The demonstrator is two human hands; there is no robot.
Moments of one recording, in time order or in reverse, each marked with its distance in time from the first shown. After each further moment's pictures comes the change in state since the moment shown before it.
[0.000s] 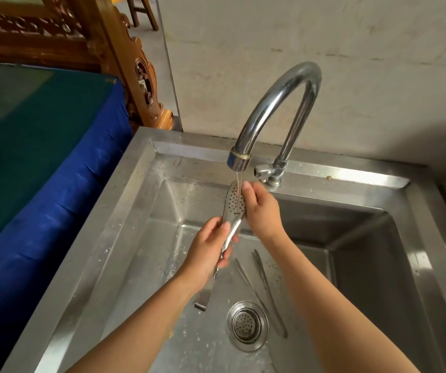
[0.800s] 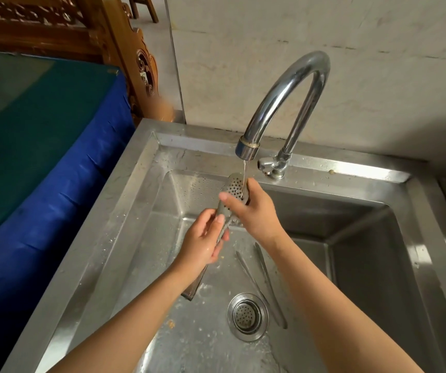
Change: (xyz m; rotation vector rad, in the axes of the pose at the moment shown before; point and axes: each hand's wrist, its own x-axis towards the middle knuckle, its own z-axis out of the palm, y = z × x) left_hand -0.017 0.017 -0.011 0.160 -0.002 0.060; right_hand -0.021 -0.015 0.005 0.034 -0.181 -0.061
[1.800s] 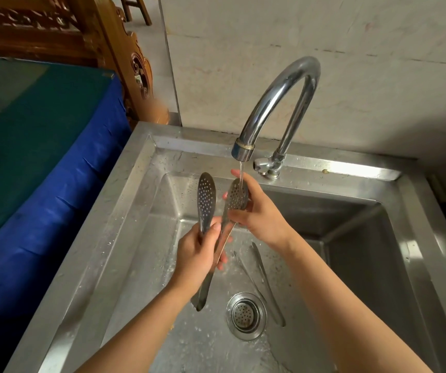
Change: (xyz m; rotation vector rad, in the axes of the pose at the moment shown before) left_hand -0.016 -0.007 0.007 -0.045 0.187 0.043; right_hand -0.013 -0.013 -0.019 0.100 -0.194 0.059
